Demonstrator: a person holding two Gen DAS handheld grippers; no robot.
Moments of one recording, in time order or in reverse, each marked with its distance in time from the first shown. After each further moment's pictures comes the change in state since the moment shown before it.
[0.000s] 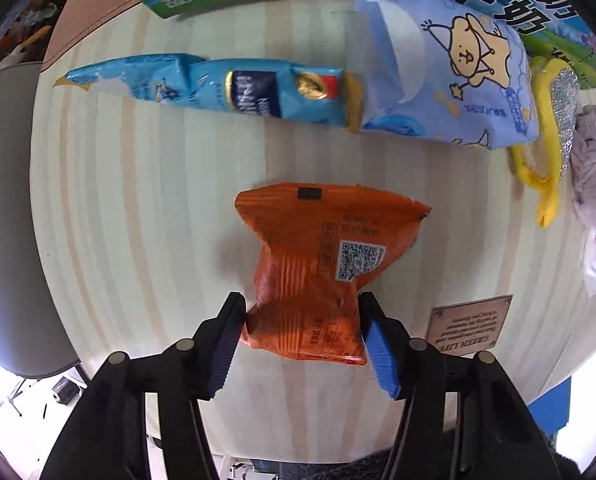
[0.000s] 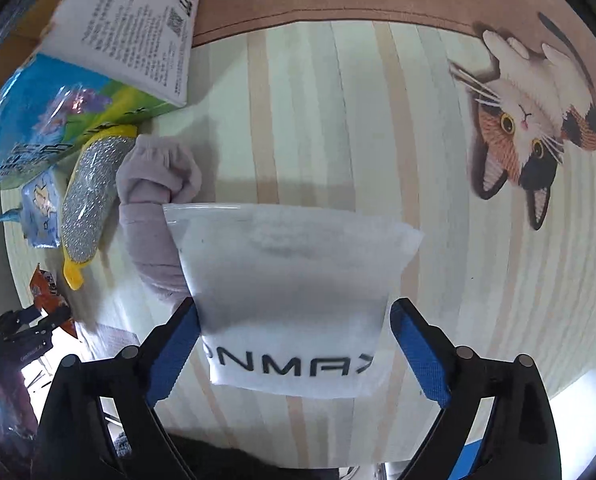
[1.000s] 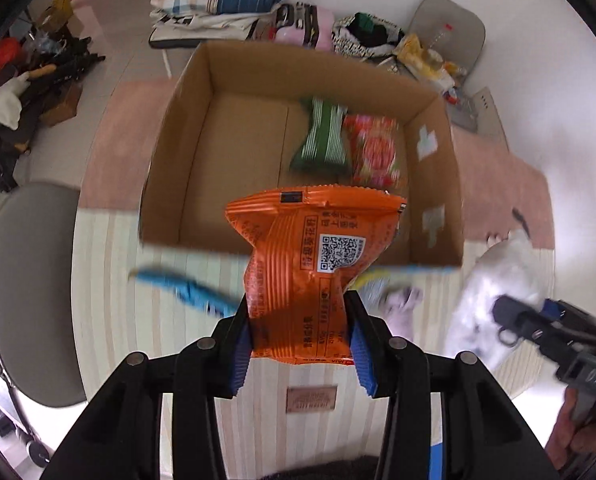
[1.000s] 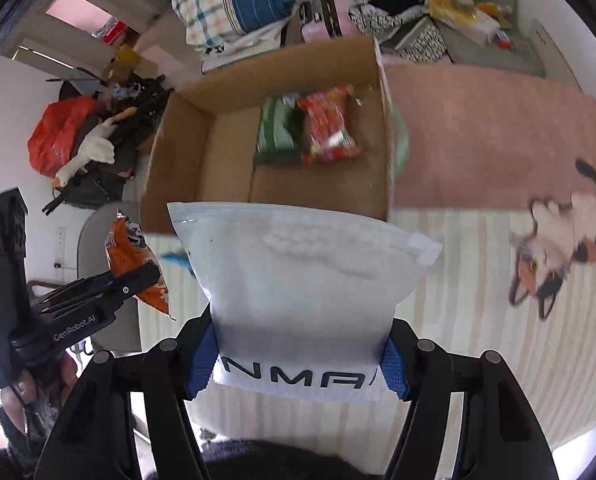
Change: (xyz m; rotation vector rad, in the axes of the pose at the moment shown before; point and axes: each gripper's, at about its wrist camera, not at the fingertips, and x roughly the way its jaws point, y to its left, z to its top) left arm -0.253 0.000 0.093 -0.059 -0.364 -0.252; right arm -0.201 0.113 0.004 -0.152 -0.282 0.257
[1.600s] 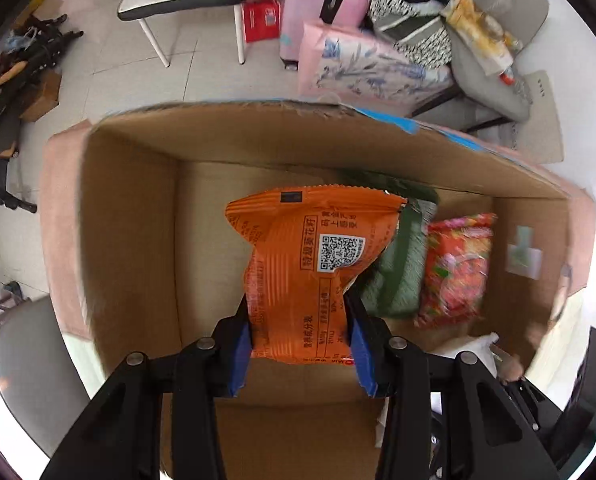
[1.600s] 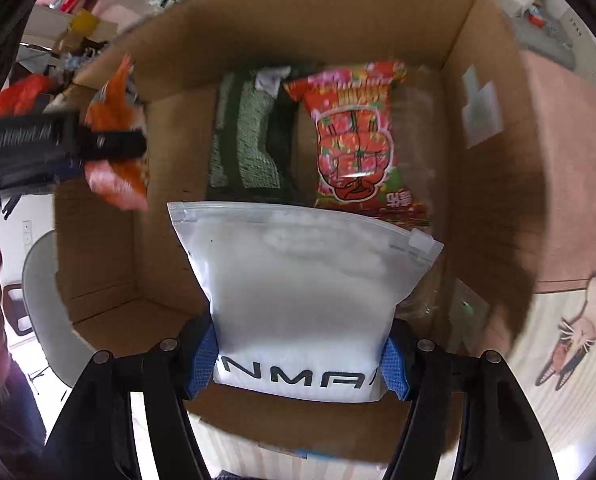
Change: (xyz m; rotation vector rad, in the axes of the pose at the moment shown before) left arm 0.144 0.030 0.178 0.015 0.276 0.085; right arm 0.191 0.007 0.133 0.040 0.248 -0.102
